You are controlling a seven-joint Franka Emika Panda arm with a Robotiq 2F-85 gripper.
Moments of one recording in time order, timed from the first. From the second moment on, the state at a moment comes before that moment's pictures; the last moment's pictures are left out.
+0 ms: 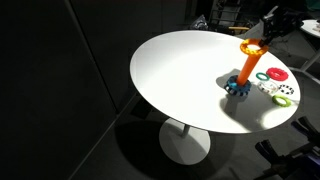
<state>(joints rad) 0.00 -0.04 0.02 -2.43 0.01 2.53 0.45</state>
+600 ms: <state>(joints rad) 0.00 -0.02 0.01 -2.42 0.05 2.52 0.44</state>
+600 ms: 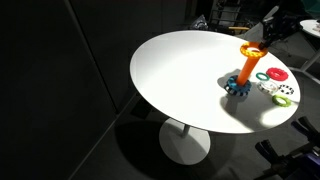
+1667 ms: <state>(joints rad) 0.00 -0.03 -0.03 -2.42 0.16 2.46 0.41</state>
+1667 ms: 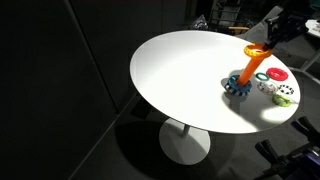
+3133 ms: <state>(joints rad) -0.03 -0.05 -0.04 -2.44 0.16 2.53 0.41</state>
